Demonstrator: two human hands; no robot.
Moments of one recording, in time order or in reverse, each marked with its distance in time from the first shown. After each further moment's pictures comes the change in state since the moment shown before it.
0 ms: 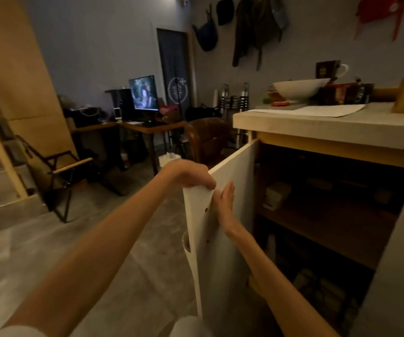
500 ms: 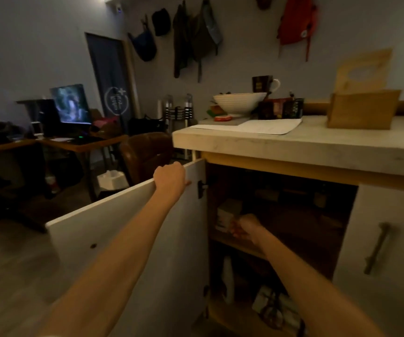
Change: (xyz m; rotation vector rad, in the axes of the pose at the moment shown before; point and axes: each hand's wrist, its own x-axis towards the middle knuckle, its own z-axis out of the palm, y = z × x) left_hand 0.190 0.077 0.018 0.524 0.693 0.133; right_hand 0.107 0.106 -0.201 0.165 0.368 0.611
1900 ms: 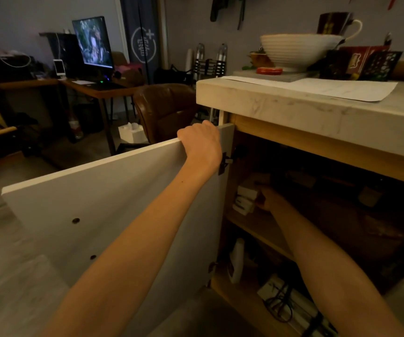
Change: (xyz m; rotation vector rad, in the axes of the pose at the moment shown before) left_hand 0.029 0.029 0.020 0.085 0.015 -0.168; right_hand 0.127 -0.017 0.023 0.190 -0.025 0.140
